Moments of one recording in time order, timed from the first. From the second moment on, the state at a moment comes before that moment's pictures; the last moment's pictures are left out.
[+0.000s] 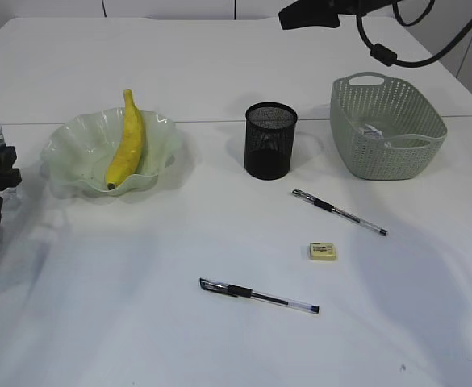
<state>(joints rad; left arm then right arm) 0.17 2.18 -0.82 0.16 -1.10 -0.09 -0.01 2.38 -2.46 1.00 1.24 -1.13</state>
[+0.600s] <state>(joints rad) 0.17 2.18 -0.82 0.16 -1.10 -0.09 -0.01 2.38 -2.46 1.00 1.24 -1.13</state>
